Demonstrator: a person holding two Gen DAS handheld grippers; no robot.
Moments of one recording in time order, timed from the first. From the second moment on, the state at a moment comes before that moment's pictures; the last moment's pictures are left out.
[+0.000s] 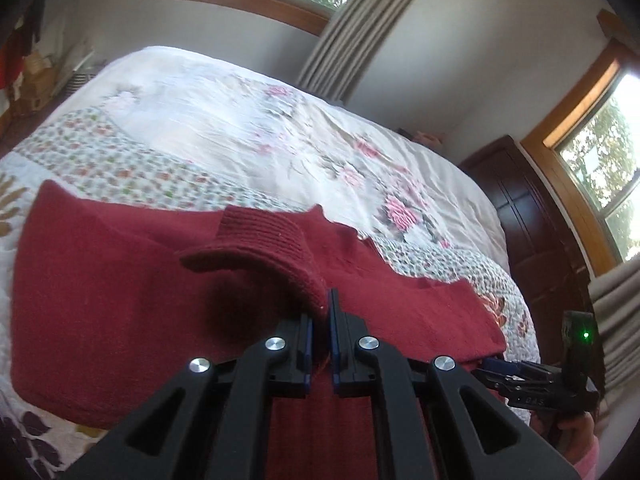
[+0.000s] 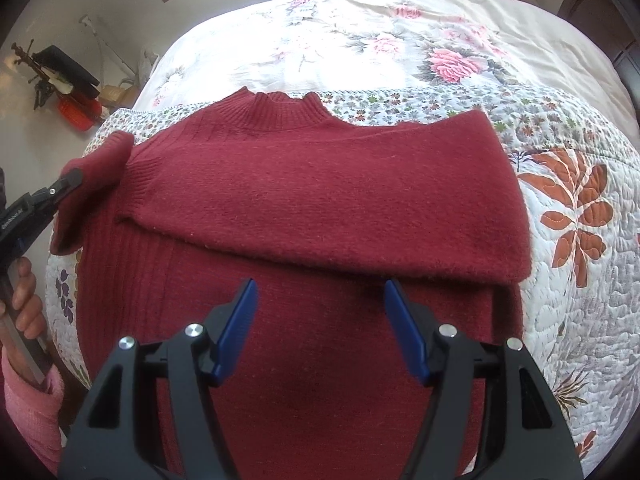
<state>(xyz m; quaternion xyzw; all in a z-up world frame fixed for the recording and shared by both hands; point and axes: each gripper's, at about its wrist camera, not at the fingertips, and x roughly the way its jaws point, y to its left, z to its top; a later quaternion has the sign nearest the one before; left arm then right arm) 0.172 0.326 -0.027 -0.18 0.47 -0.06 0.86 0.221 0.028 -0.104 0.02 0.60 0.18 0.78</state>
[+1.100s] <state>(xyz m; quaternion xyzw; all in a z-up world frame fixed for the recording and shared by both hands) 0.149 0.429 -0.056 -0.17 0.57 0.05 0.81 0.267 0.140 -0.083 0.02 0.61 0.27 0.74</state>
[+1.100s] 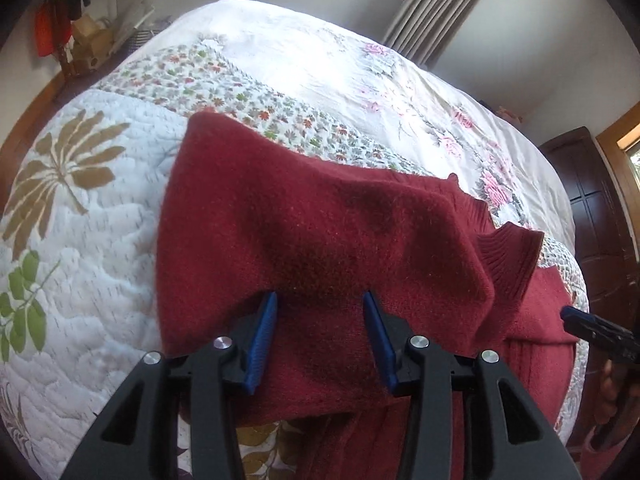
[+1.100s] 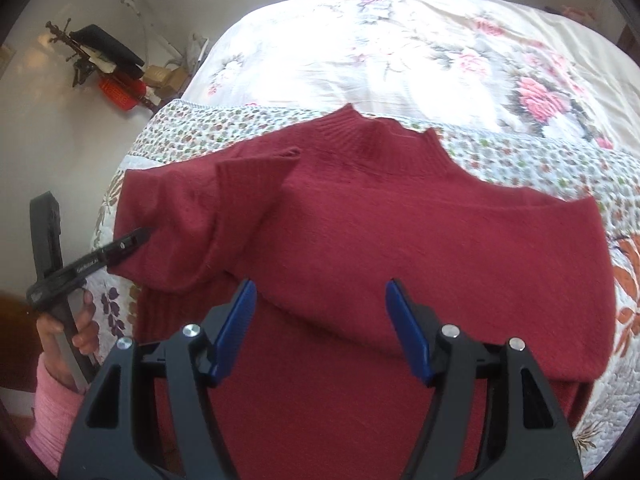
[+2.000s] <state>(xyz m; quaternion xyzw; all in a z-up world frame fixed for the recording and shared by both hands) 0.154 0.439 -0.019 -0.17 0.54 0.06 0.82 0.301 0.105 -0.066 0.10 0.58 0.31 0.75</state>
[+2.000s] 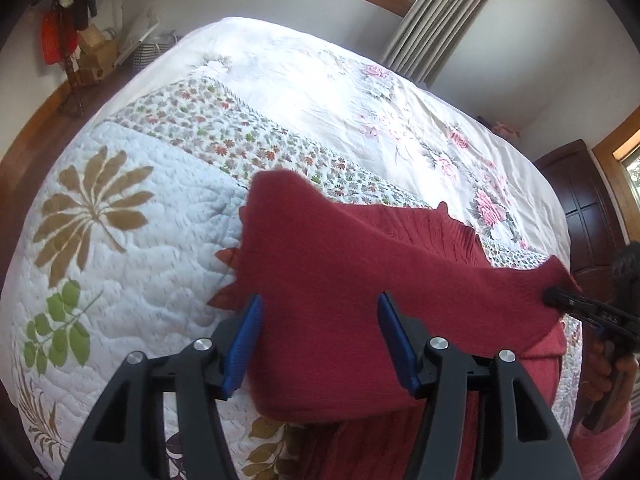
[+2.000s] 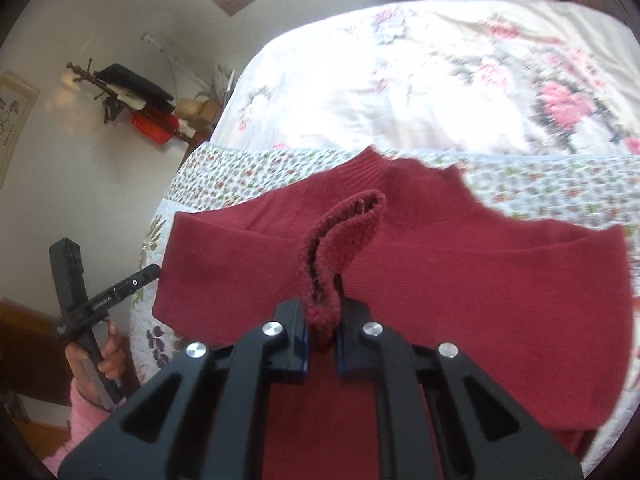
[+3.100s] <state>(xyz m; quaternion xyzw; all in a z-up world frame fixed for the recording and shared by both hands) 0.188 0.325 -0.074 -0.01 0.59 0.06 0.81 0.278 0.000 -0.123 0.07 0.61 0.20 0.76</state>
